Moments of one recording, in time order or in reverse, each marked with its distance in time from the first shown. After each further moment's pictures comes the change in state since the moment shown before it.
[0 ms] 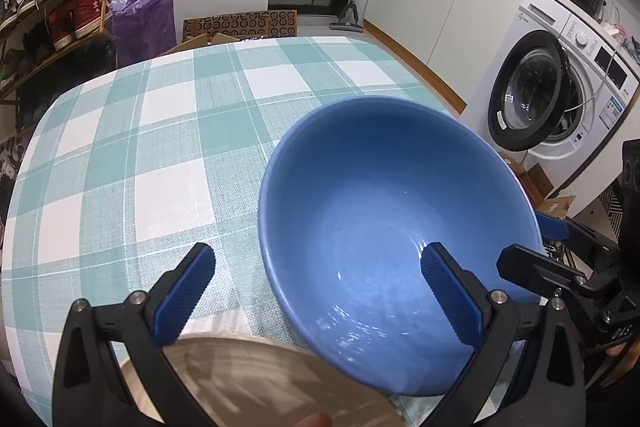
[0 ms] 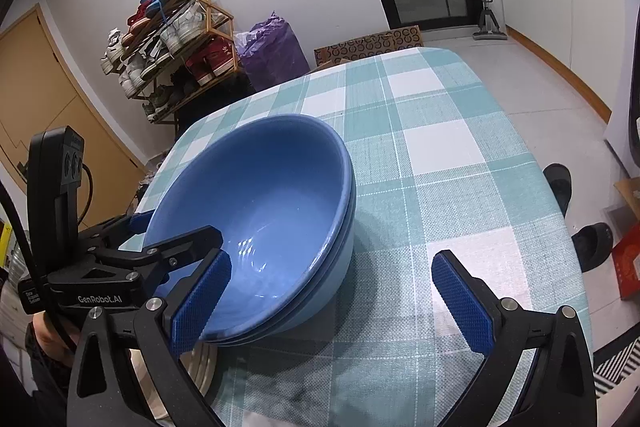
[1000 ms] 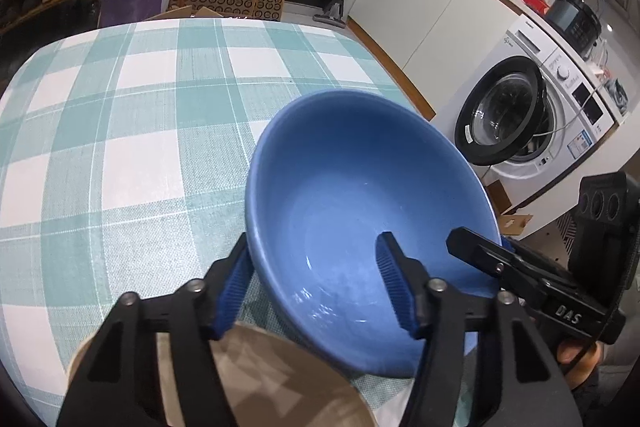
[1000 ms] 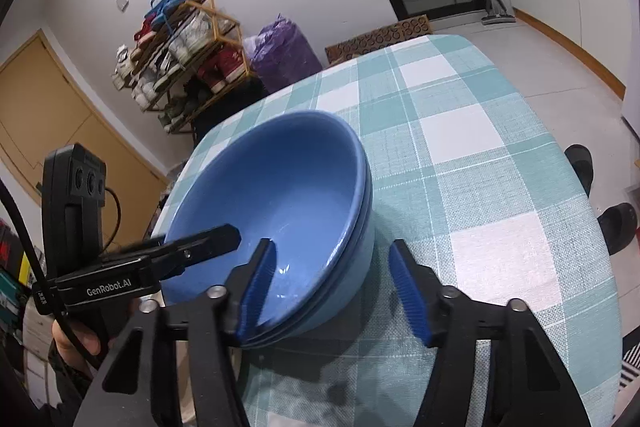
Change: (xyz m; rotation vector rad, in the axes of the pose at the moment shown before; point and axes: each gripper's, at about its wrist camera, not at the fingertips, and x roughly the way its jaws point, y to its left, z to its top) left arm -0.004 0.013 -0.005 -0.126 0.039 -0.172; right arm 0.003 -0.005 -0.005 0.079 -0.005 0.088
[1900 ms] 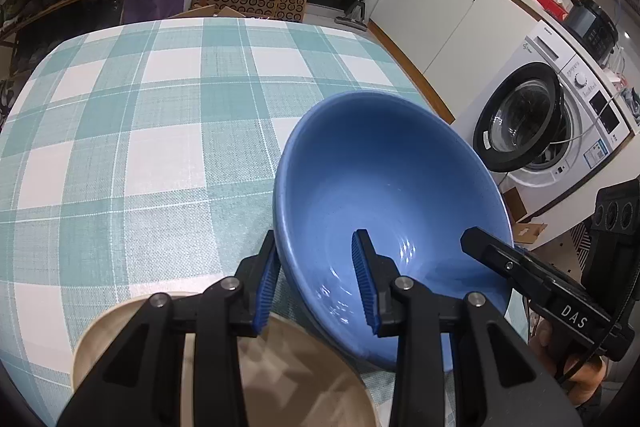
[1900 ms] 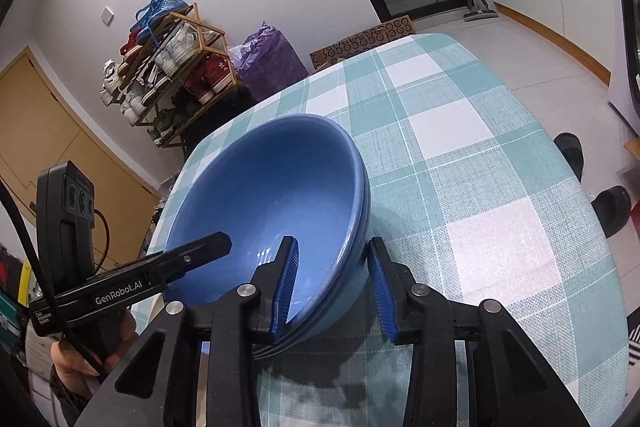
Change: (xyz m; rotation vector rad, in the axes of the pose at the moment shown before) left arm -0.007 -0.002 -0.006 -0.030 -0.010 0.074; right arm -0.002 0.001 -0.002 0.049 -0.010 -0.030
